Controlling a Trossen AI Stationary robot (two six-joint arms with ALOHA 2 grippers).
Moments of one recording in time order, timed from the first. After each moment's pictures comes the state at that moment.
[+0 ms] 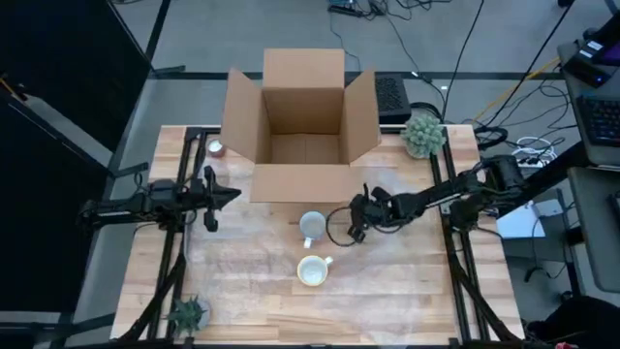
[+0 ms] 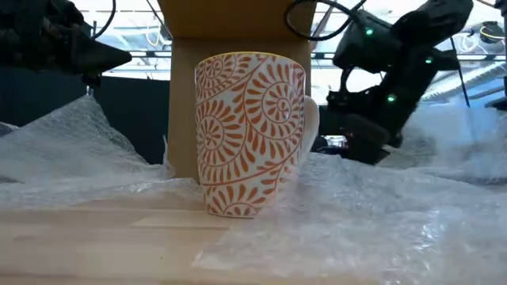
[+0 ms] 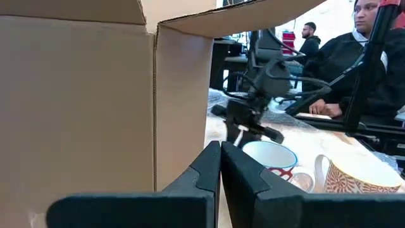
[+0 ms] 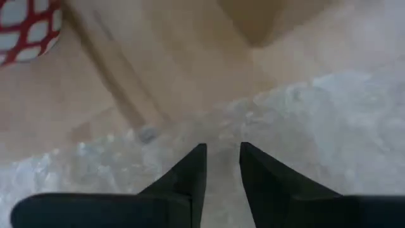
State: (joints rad) left arm 0.07 0.01 0.09 -0.06 -0.08 -0.05; right arm 0.08 1.56 0.72 -0.28 0.36 0.59
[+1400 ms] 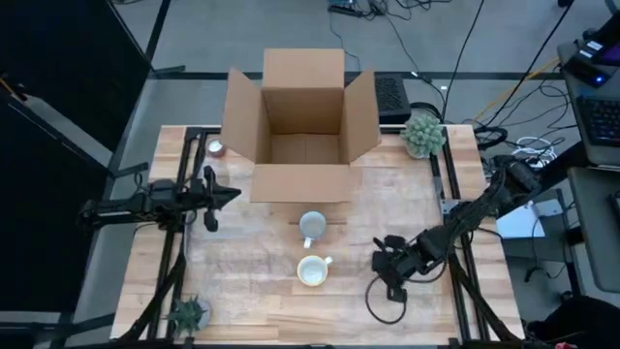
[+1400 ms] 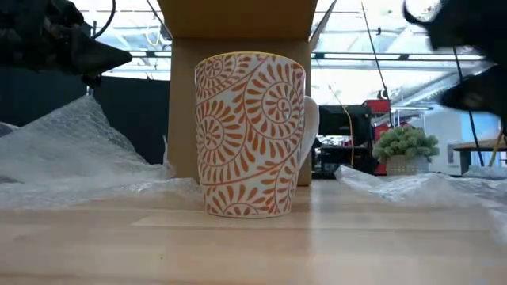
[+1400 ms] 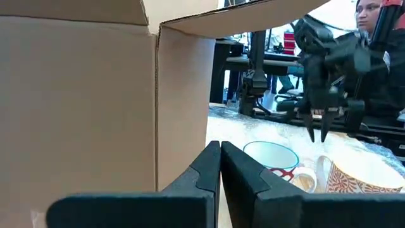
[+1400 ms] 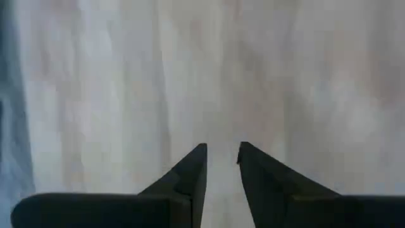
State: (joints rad) left arm 0.07 0.01 0.09 -0.06 -0.09 -0.05; right arm 0.57 1.46 0.89 -0.54 0.12 0.65
